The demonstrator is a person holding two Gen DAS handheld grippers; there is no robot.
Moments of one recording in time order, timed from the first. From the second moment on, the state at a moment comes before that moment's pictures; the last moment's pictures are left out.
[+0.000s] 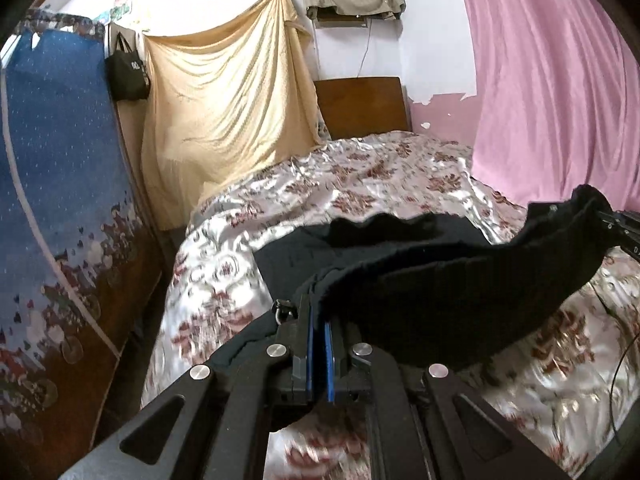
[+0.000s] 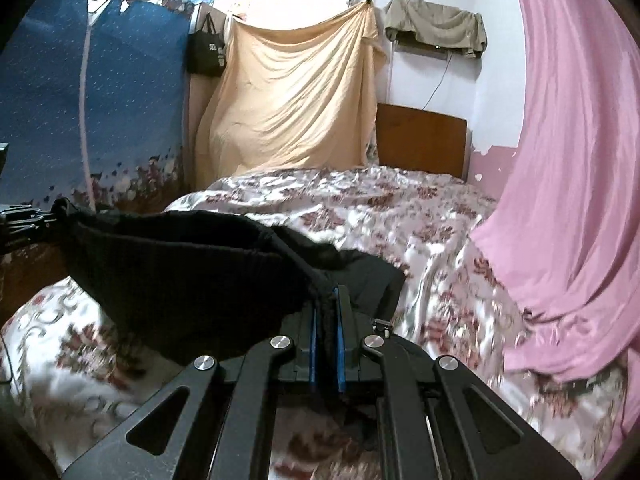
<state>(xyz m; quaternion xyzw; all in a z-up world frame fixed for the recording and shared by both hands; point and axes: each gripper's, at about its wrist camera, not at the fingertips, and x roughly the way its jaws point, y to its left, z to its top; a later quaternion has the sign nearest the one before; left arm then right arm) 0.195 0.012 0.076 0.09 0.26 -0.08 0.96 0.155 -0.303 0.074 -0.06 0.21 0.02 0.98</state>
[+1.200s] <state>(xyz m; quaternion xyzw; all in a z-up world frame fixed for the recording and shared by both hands) 0.484 -0.036 0.050 0.11 0.25 -0.03 0.96 0.449 -0.327 0.045 -0.07 0.24 -0.06 0.97</state>
